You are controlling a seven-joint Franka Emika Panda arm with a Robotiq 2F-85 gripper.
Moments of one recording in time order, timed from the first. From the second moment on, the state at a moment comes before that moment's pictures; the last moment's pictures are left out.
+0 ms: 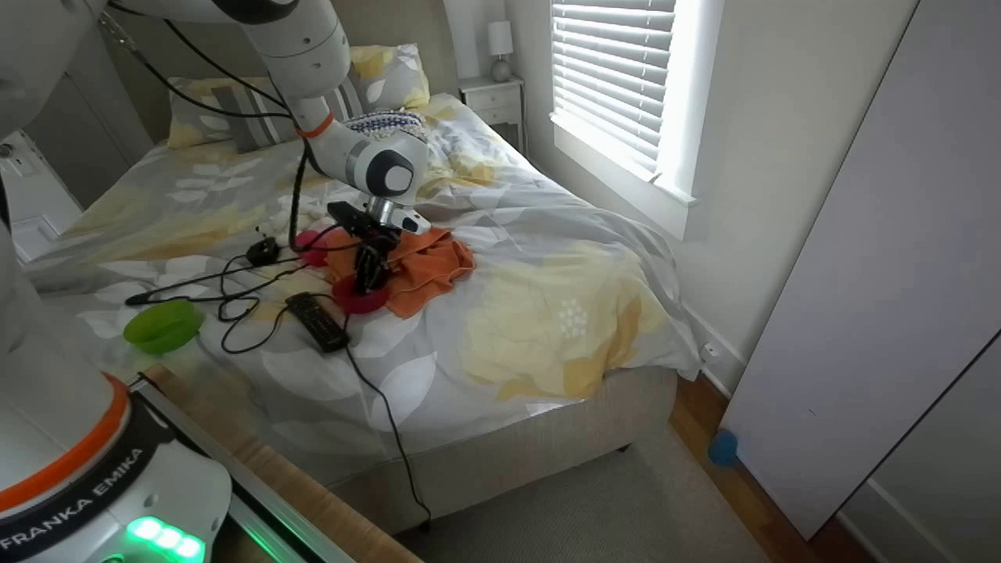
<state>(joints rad) 0.22 0.94 0.15 -1.73 0.26 2.17 0.48</state>
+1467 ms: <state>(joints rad) 0.22 0.83 0.15 -1.90 0.27 2.22 0.41</state>
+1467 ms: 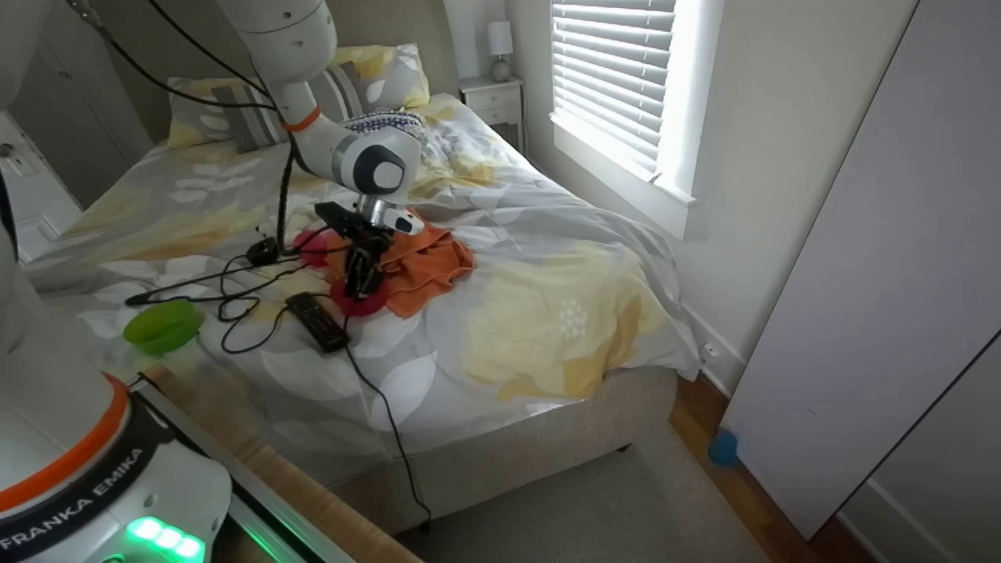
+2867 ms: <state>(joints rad) 0.24 0.67 0.13 -1.95 0.26 2.23 0.46</state>
